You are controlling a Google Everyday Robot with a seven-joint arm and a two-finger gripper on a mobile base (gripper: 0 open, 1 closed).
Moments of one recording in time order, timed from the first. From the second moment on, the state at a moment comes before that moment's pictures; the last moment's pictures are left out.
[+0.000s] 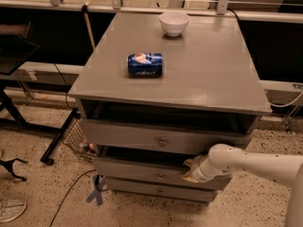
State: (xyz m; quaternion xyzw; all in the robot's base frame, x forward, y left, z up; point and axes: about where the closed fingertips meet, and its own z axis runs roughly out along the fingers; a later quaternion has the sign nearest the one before) arm 0.535 -0.148 0.409 -0.63 0.74 0.09 0.23
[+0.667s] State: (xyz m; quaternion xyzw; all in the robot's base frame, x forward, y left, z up) arm 0.535 -0.148 0.409 -0.63 0.74 0.09 0.23
